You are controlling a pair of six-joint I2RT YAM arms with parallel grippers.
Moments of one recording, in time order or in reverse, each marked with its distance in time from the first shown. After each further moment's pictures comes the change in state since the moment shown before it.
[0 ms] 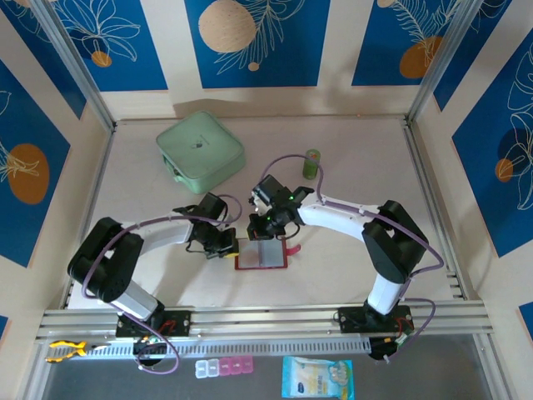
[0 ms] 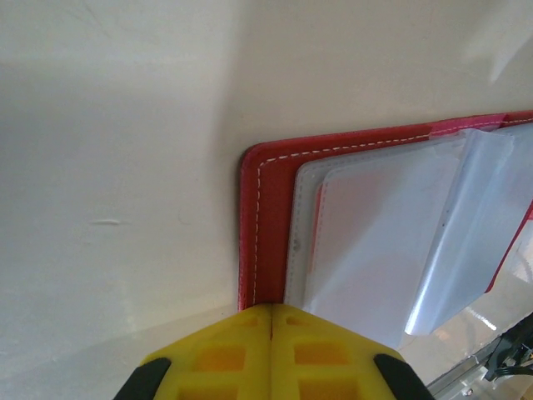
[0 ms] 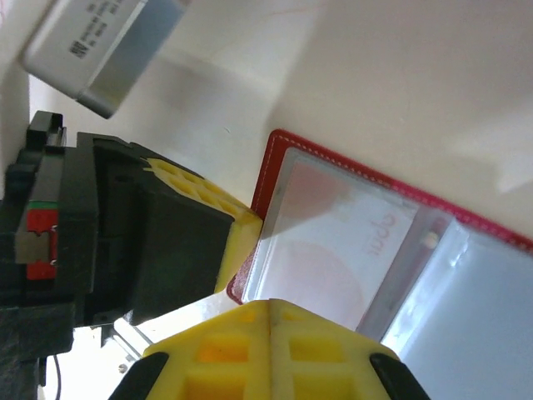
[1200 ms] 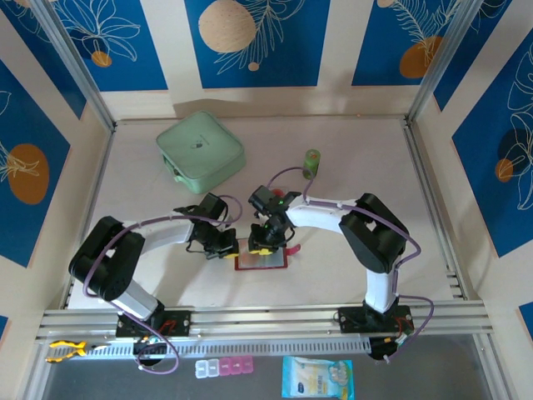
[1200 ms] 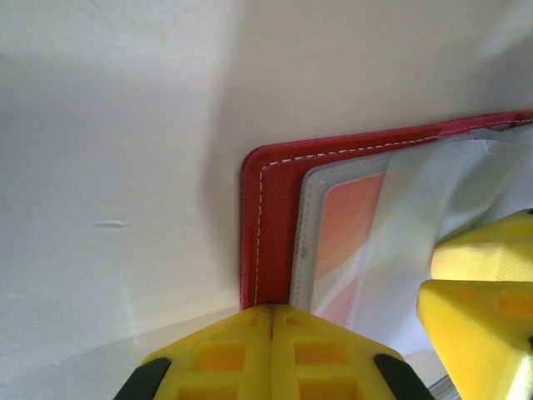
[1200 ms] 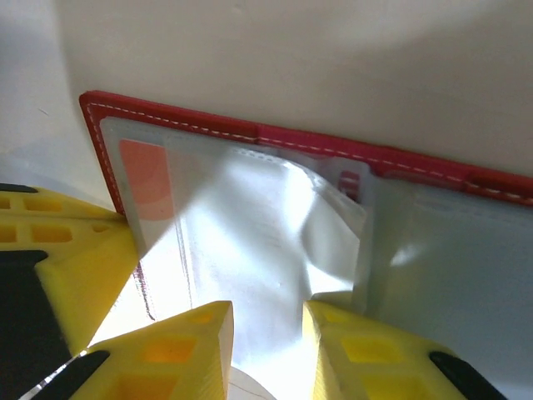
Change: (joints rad) left arm 0.000 0.011 0.002 -0.006 0.000 0.002; right arm 0.007 0.138 0.006 -0.074 0.017 0.138
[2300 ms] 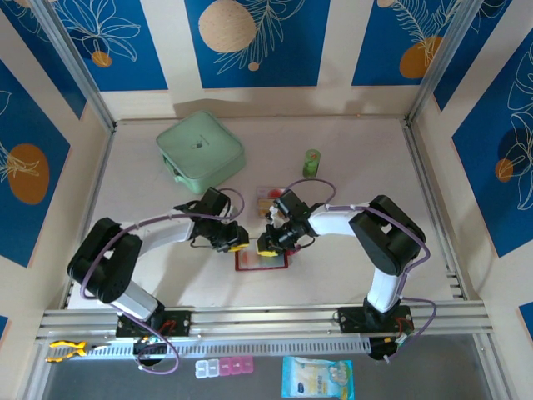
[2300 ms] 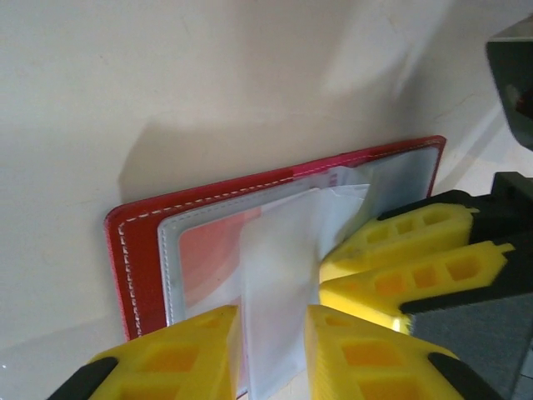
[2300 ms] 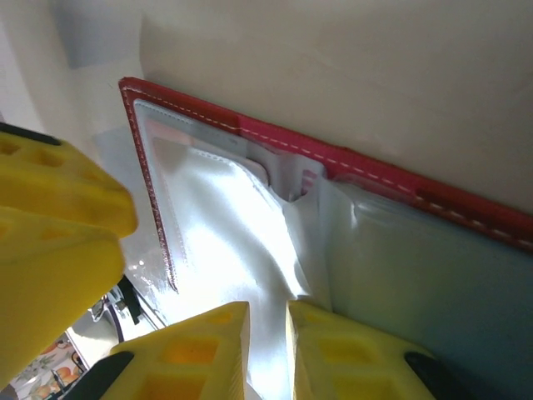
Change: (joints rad) left arm -0.021 -0.008 0.038 0.082 0.053 -0.089; right arm -0.125 -0.087 -0.311 0.422 -0.285 -0.030
